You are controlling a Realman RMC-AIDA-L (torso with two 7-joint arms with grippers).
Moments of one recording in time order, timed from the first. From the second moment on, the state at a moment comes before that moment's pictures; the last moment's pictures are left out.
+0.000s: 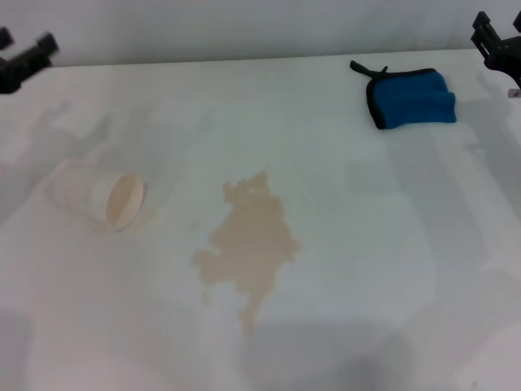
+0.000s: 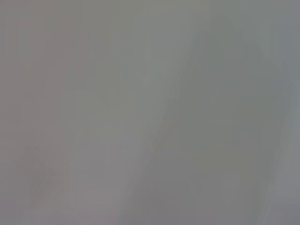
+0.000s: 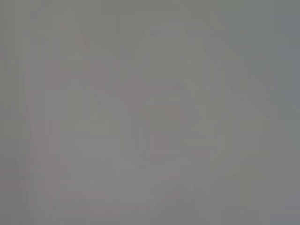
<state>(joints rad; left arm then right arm) -0.75 -1.98 2.84 -0.34 -0.77 1.30 -1.13 0.47 2.02 -1.43 -0.23 0.04 -0.89 0.41</state>
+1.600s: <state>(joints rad) -1.10 -1.92 2.85 -0.89 0.17 1.74 -0.61 0.49 2.03 -1.43 -0.17 0.03 -0.84 0.43</state>
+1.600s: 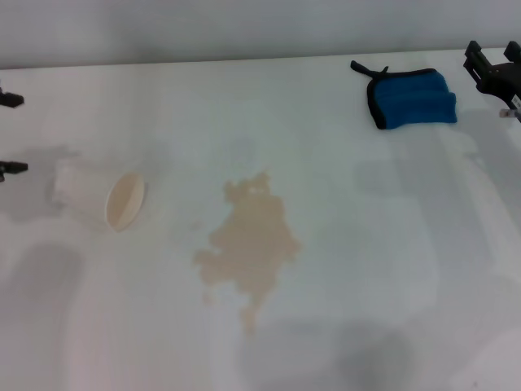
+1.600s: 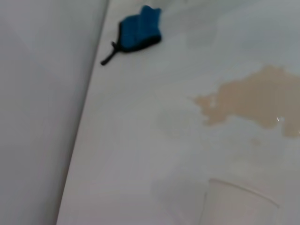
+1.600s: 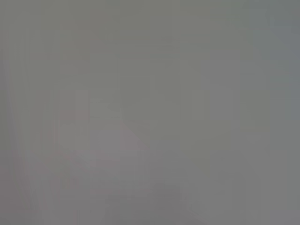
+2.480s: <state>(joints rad) -1.20 -2.05 2.85 -0.79 0.39 1.45 -0.49 0.49 2.03 -1.42 -0.17 0.04 -0.84 0.45</state>
